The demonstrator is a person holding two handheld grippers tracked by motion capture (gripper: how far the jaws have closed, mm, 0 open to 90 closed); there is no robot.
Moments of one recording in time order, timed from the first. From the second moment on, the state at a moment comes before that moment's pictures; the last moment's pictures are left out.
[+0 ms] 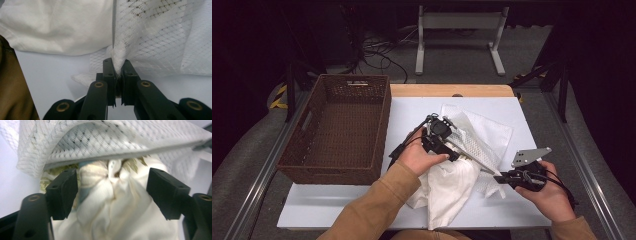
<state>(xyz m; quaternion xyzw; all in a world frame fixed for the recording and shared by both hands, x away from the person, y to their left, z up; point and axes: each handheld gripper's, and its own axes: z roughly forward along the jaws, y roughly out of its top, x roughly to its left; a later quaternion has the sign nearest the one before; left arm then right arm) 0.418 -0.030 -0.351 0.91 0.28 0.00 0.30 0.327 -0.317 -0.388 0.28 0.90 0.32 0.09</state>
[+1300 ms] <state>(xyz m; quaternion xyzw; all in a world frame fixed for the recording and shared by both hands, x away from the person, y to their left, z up) 0.374 -0.001 -0.418 0.94 0.23 -0.02 0.24 0.330 -0.315 -0.394 0.28 0.90 0.32 0.09</state>
